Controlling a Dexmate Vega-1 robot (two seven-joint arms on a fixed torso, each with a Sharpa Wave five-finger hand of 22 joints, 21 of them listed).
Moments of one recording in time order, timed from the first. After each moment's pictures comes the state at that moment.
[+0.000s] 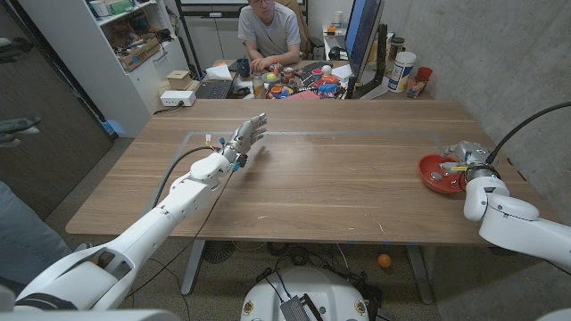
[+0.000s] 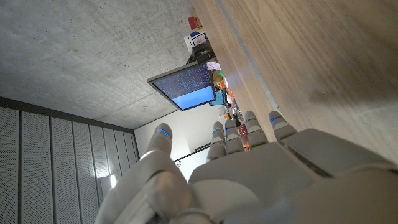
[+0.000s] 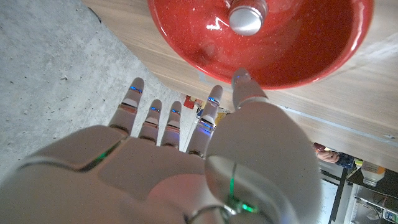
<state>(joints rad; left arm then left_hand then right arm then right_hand) 0.74 0.52 0.48 -1.33 -0.55 -0.10 -0.02 0.20 0.07 0.45 -0.13 0.17 0.11 0.04 0.19 0.18 0.04 -0.02 0.21 0.20 0.05 0.08 0.20 0.18 -0.08 0.20 0.20 0.18 -1.19 -1.21 -0.41 -2.06 -0.12 -0.95 -0.48 0.87 -0.04 0.37 -0.14 0.22 0.72 -0.17 0.24 0.20 0.24 0.06 0.24 0.20 0.13 0.10 0.26 0.20 0.29 0.22 0.21 0.18</state>
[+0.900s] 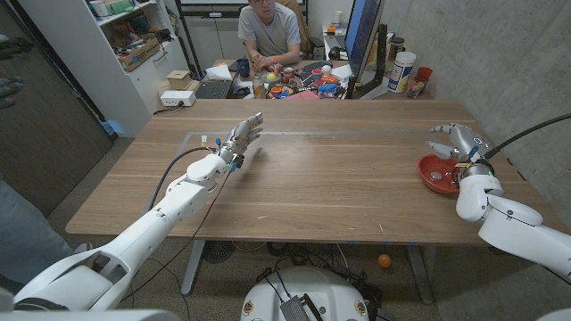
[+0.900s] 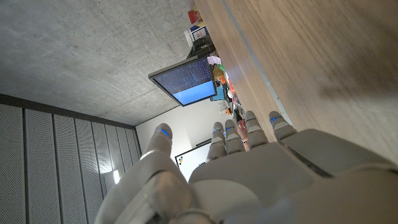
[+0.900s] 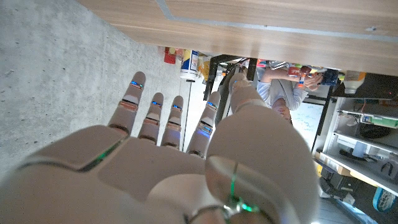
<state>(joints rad) 0.76 0.53 0.47 -1.36 -0.54 -0.11 0.01 0.20 0.07 0.45 -0.13 0.17 0.11 0.04 0.19 0.18 0.04 -0.02 0.21 0.20 0.05 0.08 0.20 0.18 -0.08 0.20 0.20 0.18 -1.28 -1.08 -0.25 -2.02 -0.12 -0.59 -0.65 0.81 -0.02 0.37 -0.12 0.21 0.64 -0.21 0.20 0.20 0.32 0.07 0.24 0.20 0.21 0.12 0.27 0.20 0.37 0.22 0.22 0.18</state>
